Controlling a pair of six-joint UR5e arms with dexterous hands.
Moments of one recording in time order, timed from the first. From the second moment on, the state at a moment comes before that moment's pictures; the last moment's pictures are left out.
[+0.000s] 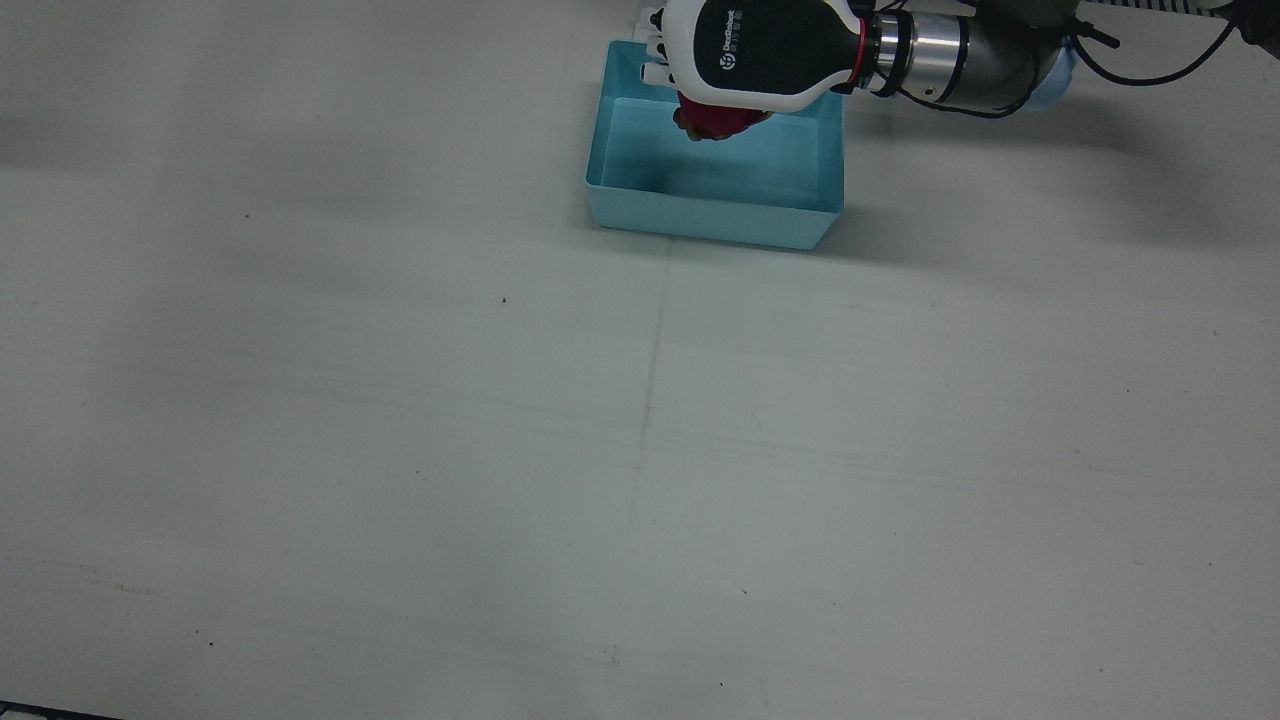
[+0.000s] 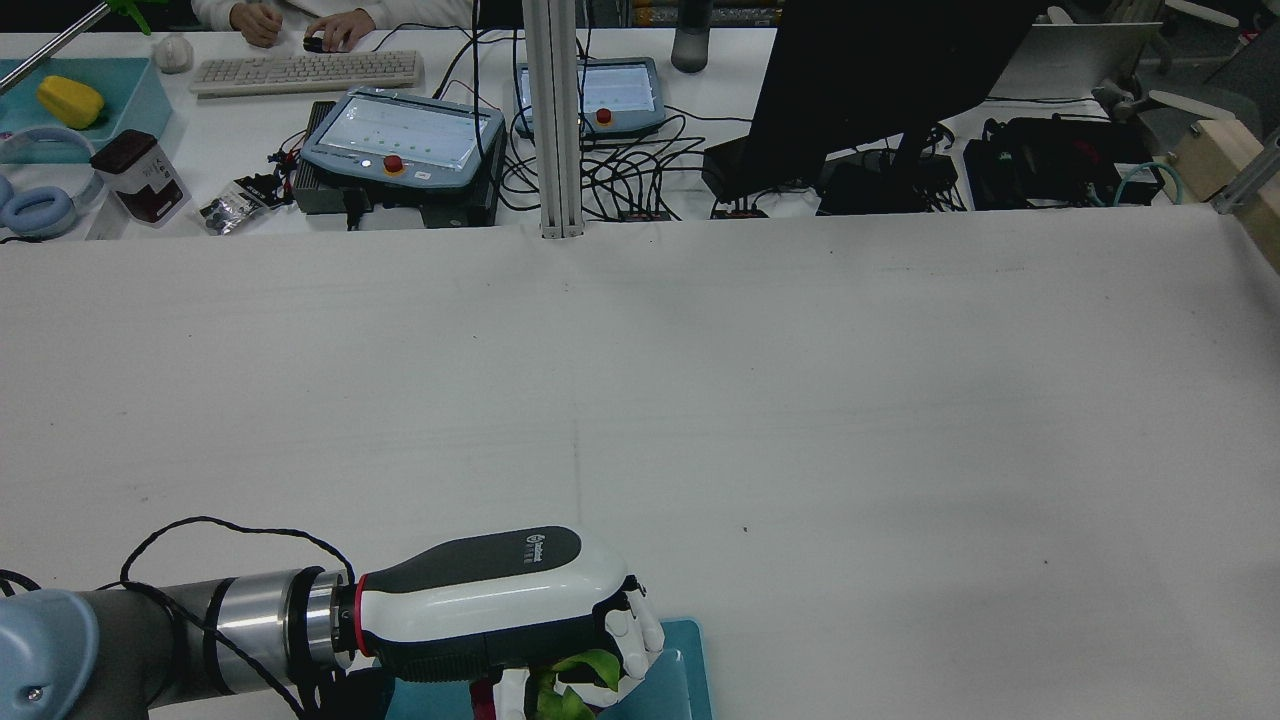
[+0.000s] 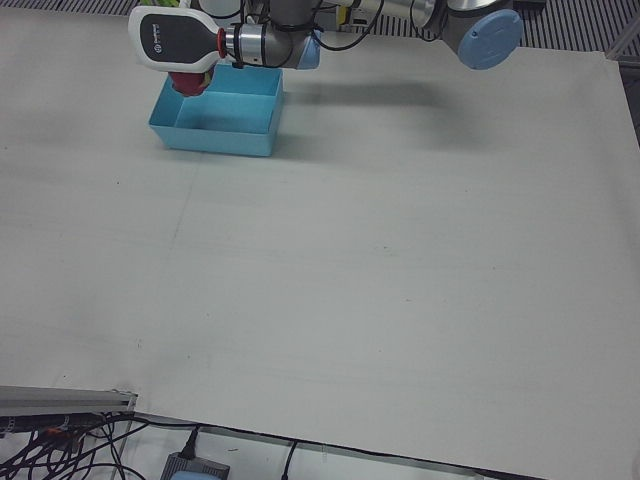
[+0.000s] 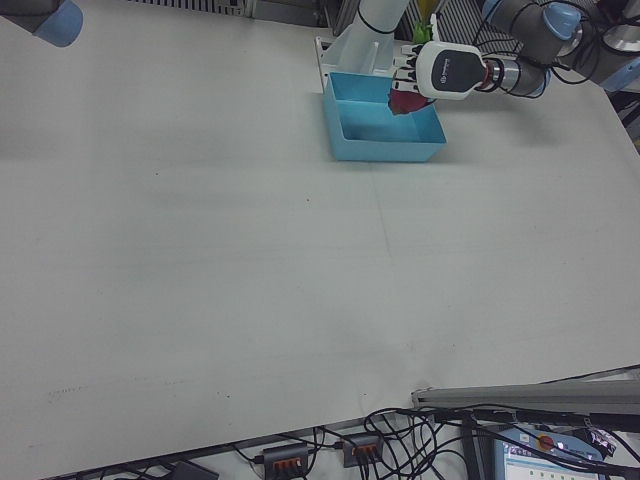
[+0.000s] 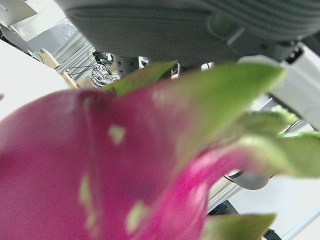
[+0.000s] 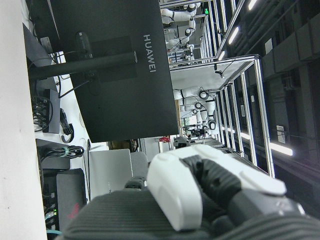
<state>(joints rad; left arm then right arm) -0.42 -2.02 -2.11 0.17 1.79 1.19 1.49 -1.65 1.69 -3.22 -1.56 0.16</state>
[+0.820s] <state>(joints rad) -0.48 -2.03 -2.07 0.20 1.80 1.14 1.49 -1.65 1.69 -3.22 -1.55 0.16</state>
